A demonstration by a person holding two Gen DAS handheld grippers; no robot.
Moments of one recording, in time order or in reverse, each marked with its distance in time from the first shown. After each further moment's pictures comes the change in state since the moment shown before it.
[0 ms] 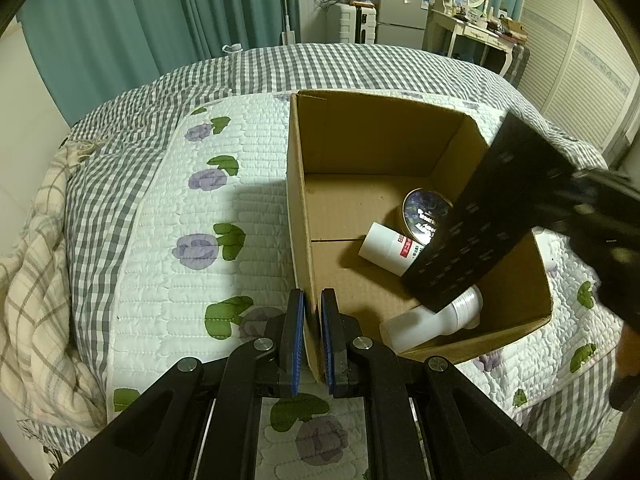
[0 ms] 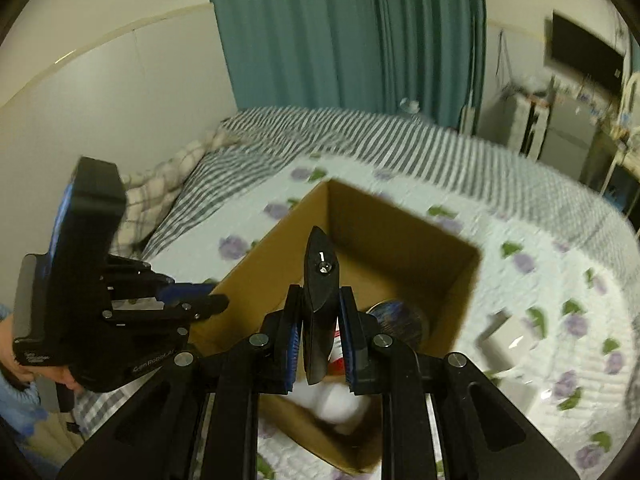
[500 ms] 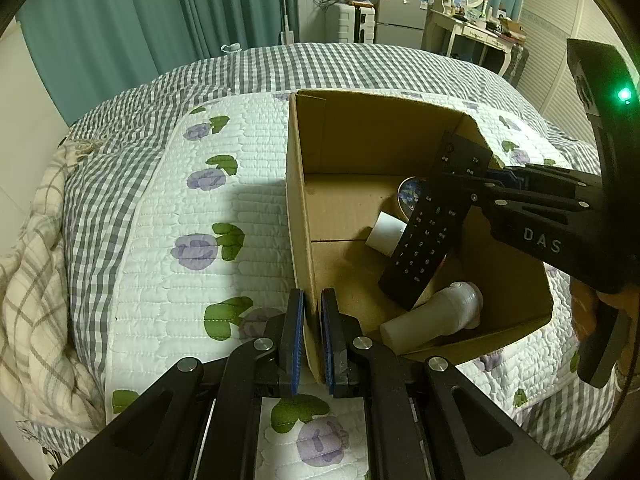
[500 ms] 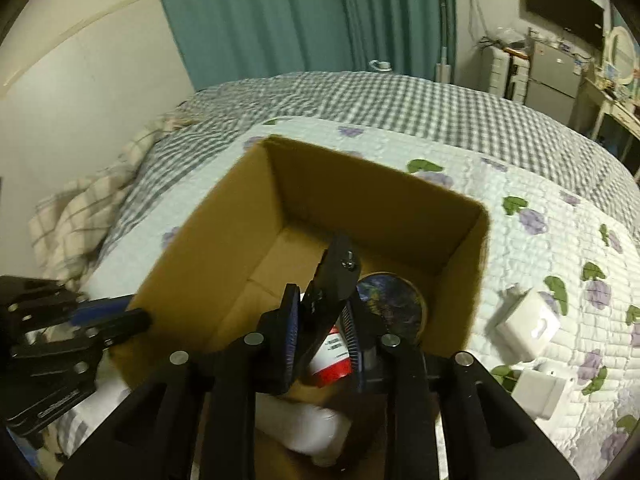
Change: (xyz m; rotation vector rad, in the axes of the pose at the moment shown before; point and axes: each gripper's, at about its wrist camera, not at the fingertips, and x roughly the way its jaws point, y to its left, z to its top) left arm 0.001 0.003 0.002 -0.005 0.003 -0.008; right arm 0.063 -0.042 -0.001 0.114 0.085 -0.086
